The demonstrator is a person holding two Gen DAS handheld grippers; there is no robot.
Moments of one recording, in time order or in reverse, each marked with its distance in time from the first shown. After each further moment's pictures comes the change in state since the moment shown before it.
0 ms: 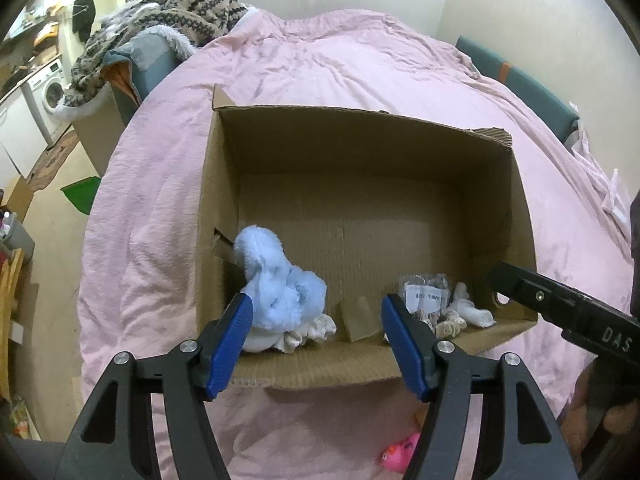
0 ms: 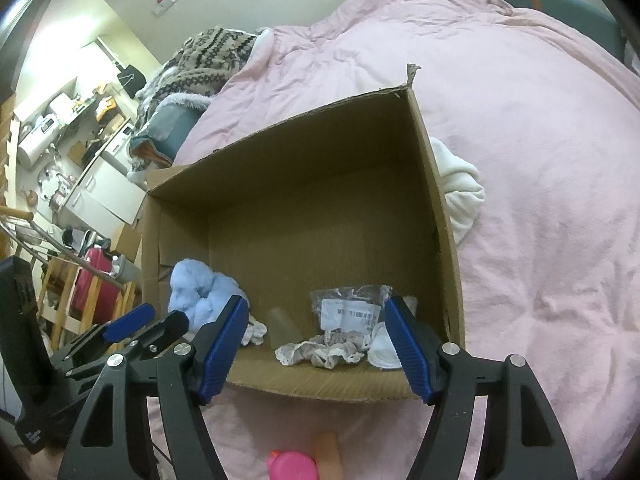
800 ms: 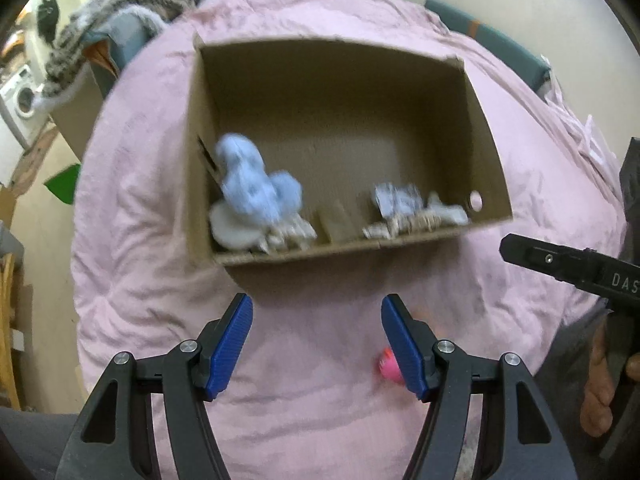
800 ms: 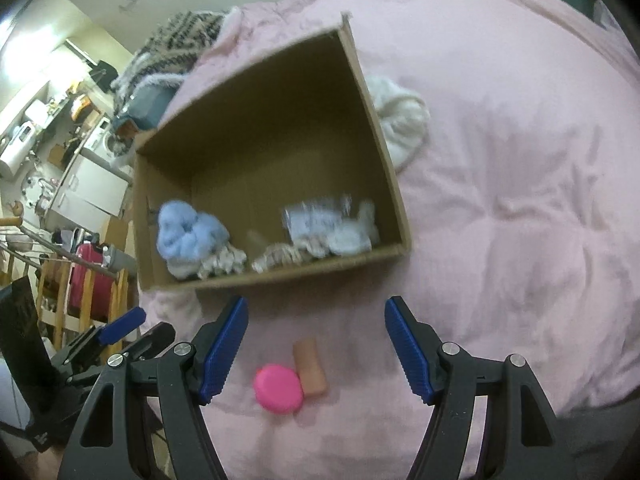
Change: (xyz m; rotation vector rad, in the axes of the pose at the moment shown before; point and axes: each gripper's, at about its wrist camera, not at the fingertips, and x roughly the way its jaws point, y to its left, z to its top) left arm -0.016 -0.006 -0.060 0.091 0.152 -0.073; right arm -0.028 -0.016 -0.054 0.100 0.130 -0.055
